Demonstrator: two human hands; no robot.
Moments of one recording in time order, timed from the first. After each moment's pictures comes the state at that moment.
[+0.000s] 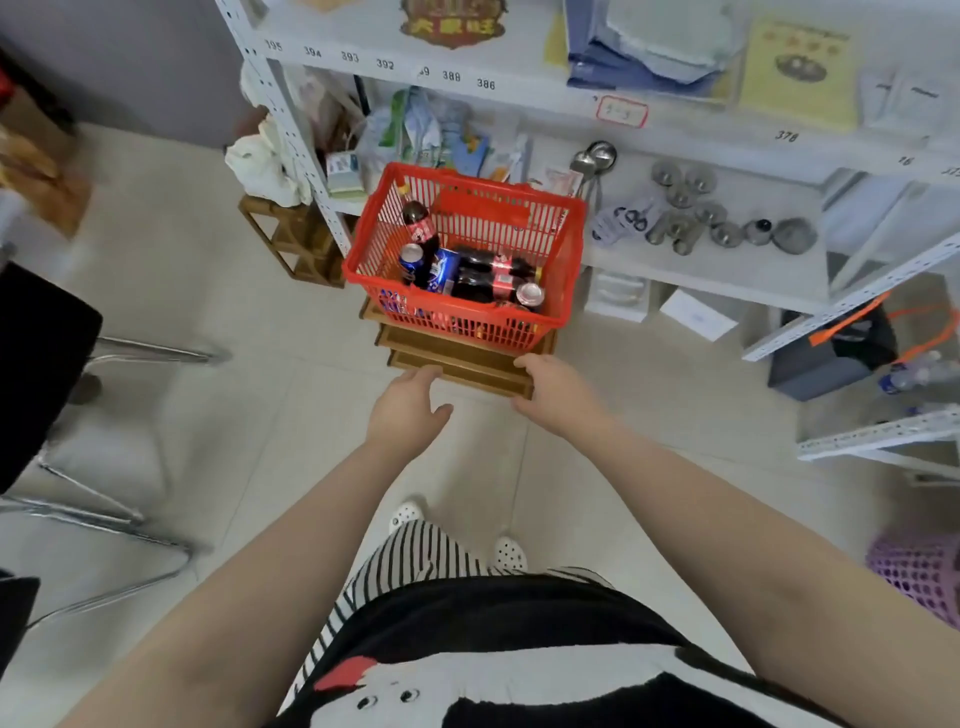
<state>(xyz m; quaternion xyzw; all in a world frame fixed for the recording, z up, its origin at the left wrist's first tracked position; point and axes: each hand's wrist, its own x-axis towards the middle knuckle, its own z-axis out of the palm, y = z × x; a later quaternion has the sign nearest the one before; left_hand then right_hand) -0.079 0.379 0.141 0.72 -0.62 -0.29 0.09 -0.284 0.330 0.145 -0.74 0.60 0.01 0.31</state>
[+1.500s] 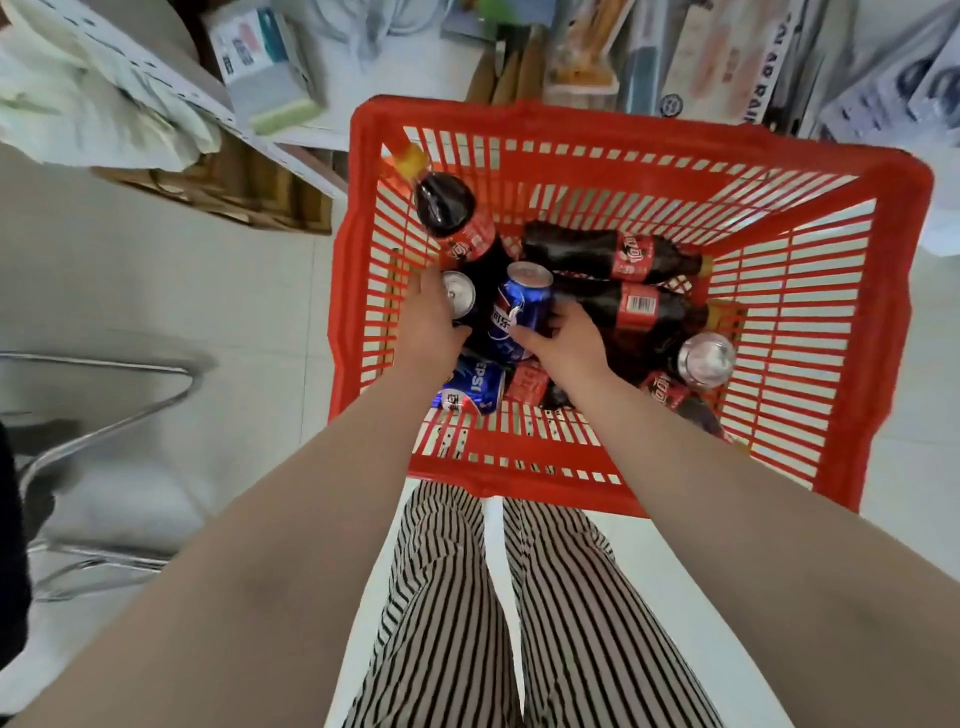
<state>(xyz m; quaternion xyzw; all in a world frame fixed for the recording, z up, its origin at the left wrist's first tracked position) 0.051 -0.051 -0.138 0.75 -0.55 -0.36 0.03 -0.108 -0.032 -0.155 -0.36 0.75 -0.09 0.55</state>
